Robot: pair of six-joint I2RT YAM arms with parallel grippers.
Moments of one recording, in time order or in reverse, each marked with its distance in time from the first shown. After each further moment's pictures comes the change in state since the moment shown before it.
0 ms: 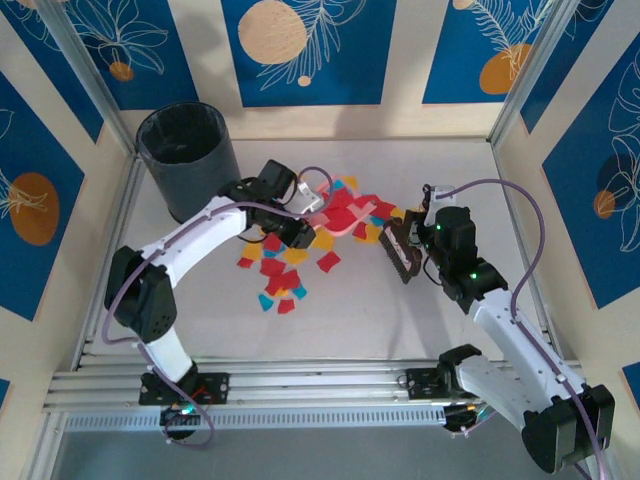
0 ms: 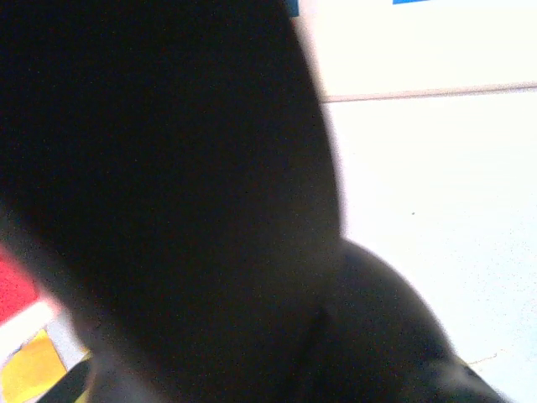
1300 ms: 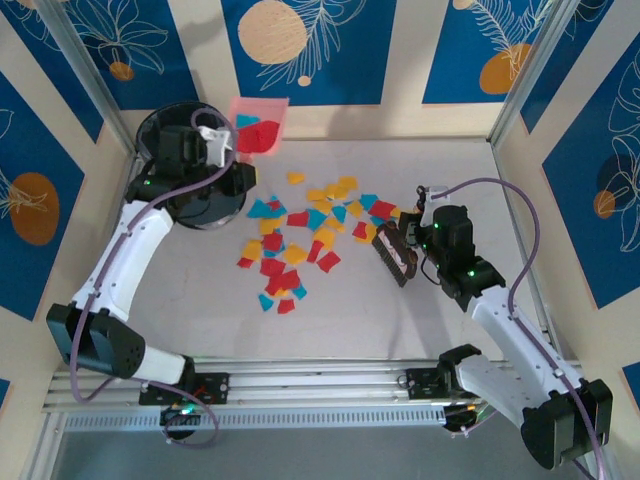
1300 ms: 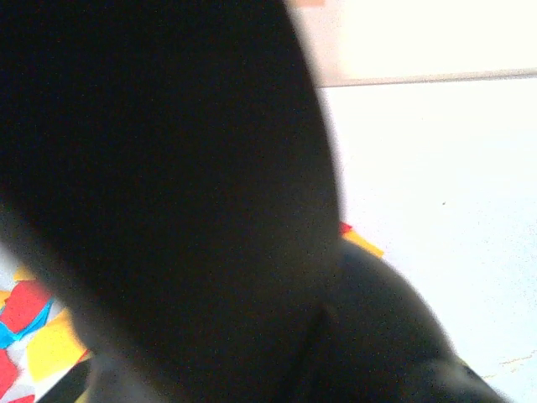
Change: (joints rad) left arm 0.386 -0.272 0.007 0.177 0.140 -0.355; right arm -0.002 0.027 0.000 0.000 -0.059 0.001
